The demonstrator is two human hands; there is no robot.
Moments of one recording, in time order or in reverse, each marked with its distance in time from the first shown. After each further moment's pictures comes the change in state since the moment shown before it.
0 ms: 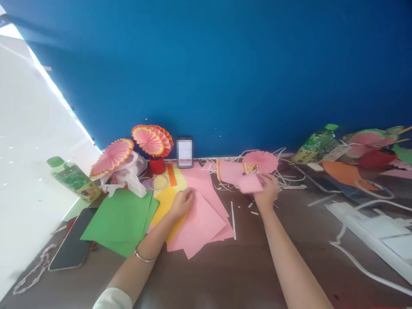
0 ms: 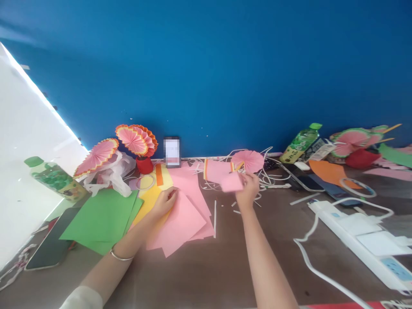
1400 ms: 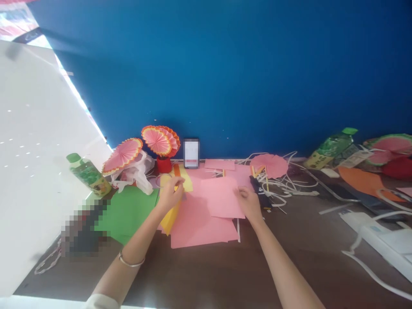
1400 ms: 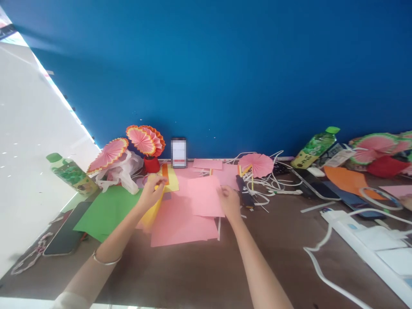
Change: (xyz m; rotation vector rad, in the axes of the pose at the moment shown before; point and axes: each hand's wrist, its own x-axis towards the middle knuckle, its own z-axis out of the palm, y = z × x) left_hand -0.006 0.025 -0.066 0.198 0.209 -0.003; right_hand -0.055 -0.061 0.008 0.120 -0.477 0.119
